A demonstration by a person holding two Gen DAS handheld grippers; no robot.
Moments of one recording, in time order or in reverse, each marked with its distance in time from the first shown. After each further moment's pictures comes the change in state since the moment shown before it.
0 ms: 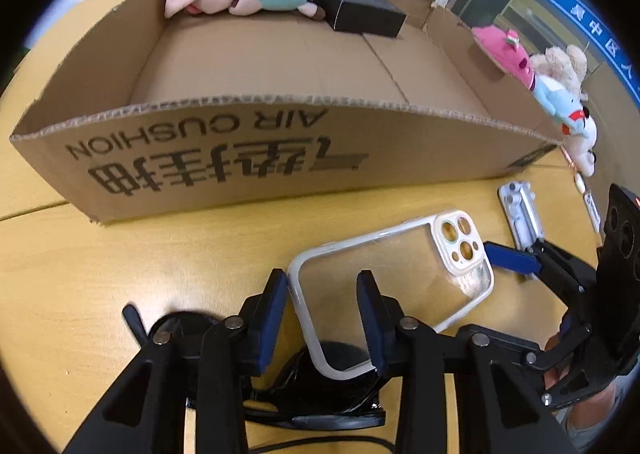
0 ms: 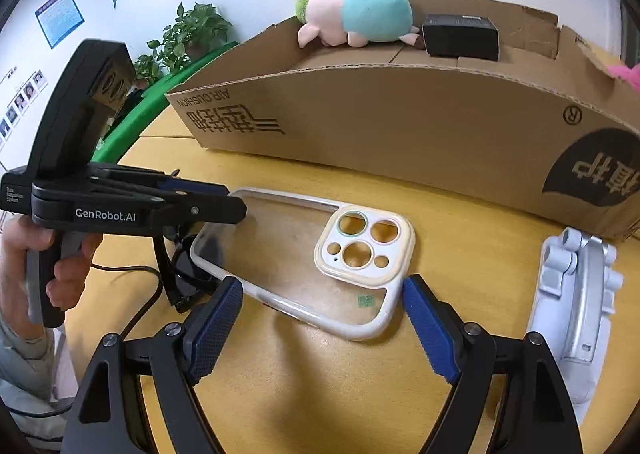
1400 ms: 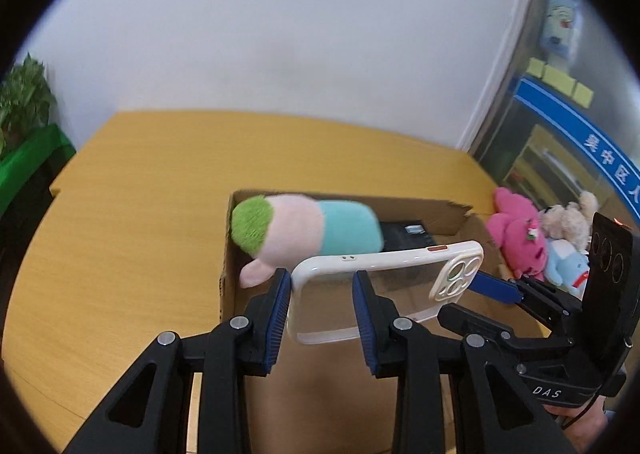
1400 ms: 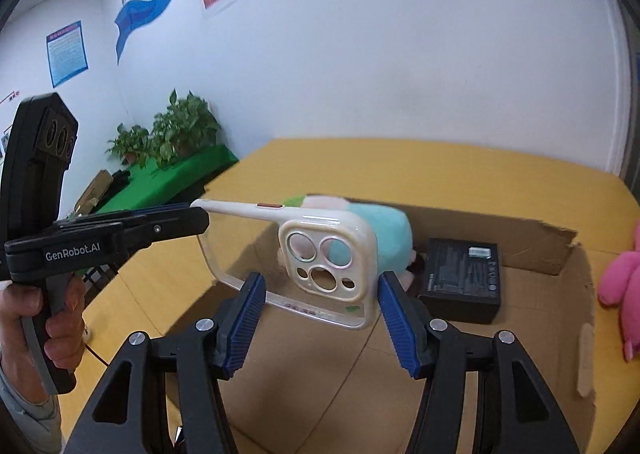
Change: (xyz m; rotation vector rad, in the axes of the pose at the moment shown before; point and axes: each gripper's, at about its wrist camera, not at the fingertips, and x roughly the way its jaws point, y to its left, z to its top) left arm -0.102 0.064 0.190 -0.047 -0.378 0.076; right arm -0.019 0.004 0.240 -0.063 -0.290 -0.074
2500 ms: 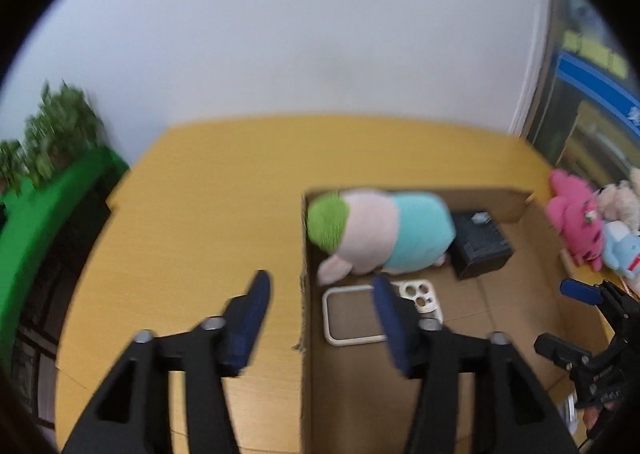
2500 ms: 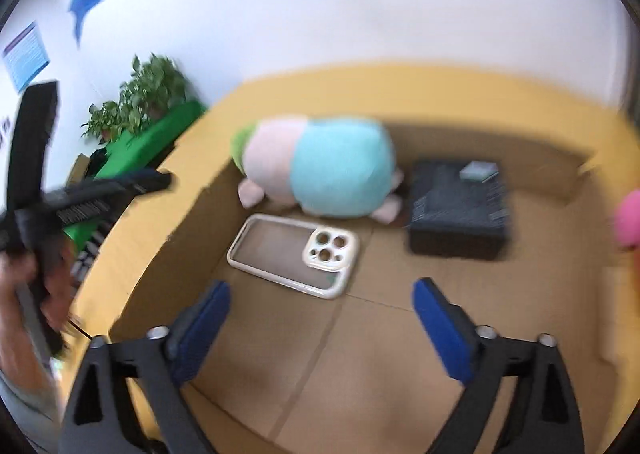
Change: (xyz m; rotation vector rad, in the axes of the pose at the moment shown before) left arm -0.065 -0.001 -0.026 0.093 -0.087 0.229; right arm 0.021 -0.026 -0.035 0.082 0.154 -0.069
